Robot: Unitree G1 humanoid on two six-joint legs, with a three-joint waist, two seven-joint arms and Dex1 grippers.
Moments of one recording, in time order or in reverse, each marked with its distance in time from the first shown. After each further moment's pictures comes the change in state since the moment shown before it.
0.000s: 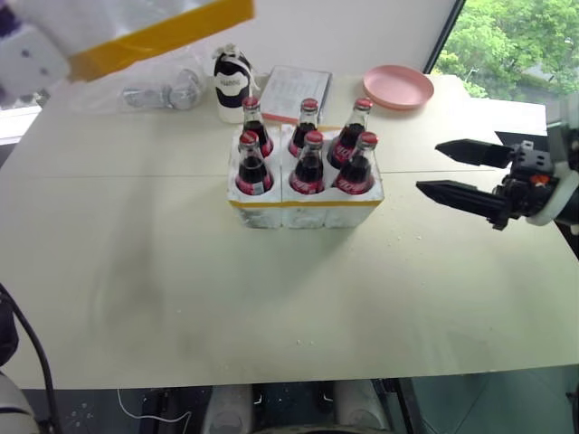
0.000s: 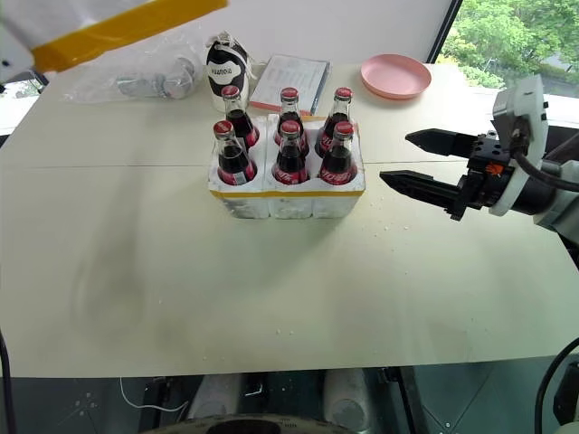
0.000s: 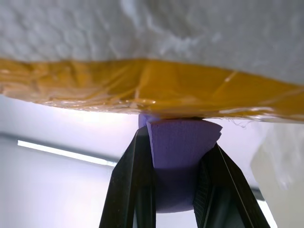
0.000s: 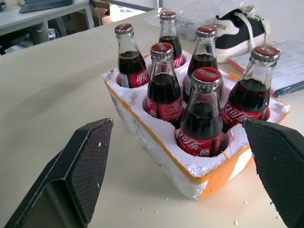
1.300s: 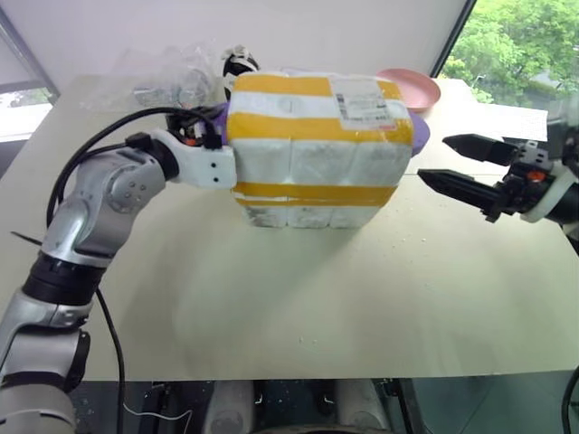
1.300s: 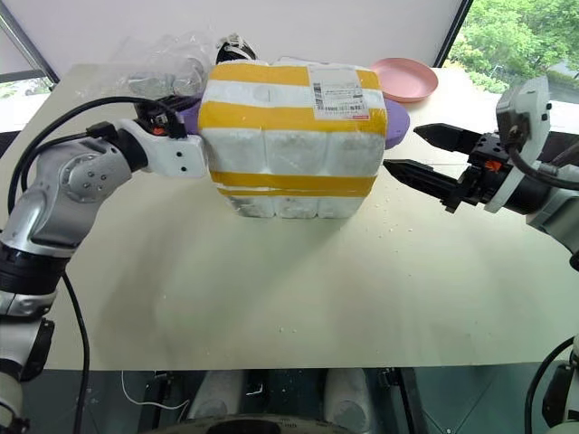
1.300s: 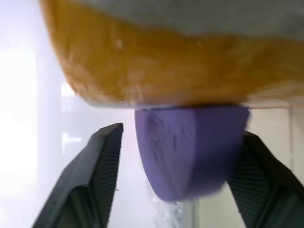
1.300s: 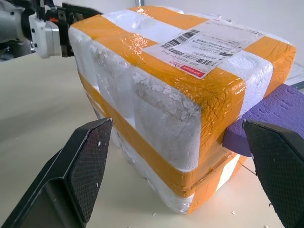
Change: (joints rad) left arm 0.289 -0.244 -0.116 -0.559 0.057 0.139 -0.313; right arm 0.028 0.045 -0.021 -0.012 0.008 -0.018 -0.097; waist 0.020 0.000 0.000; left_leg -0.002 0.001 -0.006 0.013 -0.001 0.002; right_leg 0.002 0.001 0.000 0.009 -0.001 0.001
